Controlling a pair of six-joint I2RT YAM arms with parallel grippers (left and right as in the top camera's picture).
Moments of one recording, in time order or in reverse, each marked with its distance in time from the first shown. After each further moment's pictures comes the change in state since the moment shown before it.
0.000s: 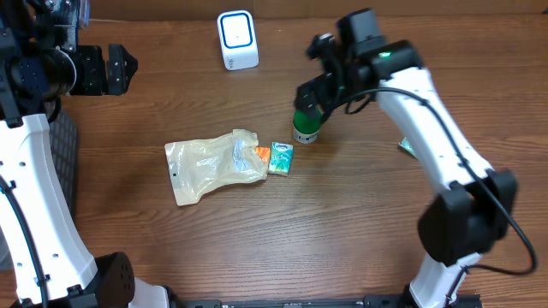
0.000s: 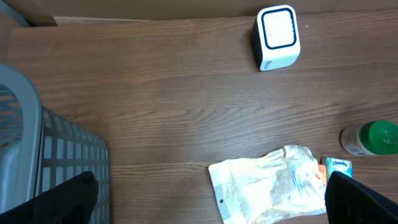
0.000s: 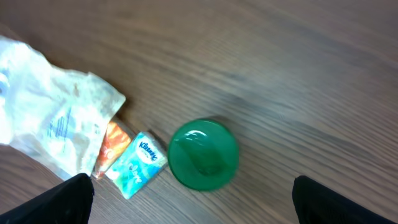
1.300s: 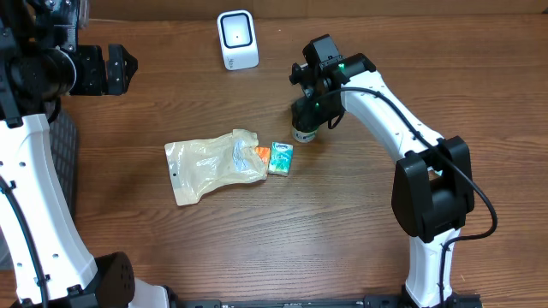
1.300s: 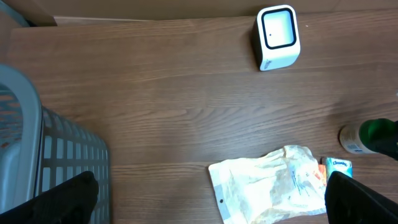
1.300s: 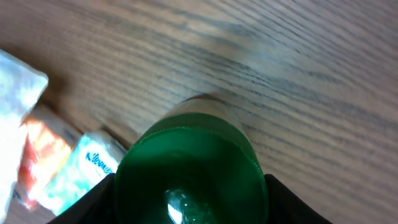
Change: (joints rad) left arm 0.000 0.000 0.000 0.000 0.000 0.000; right arm 0.057 0.180 -0.026 0.029 0.116 0.081
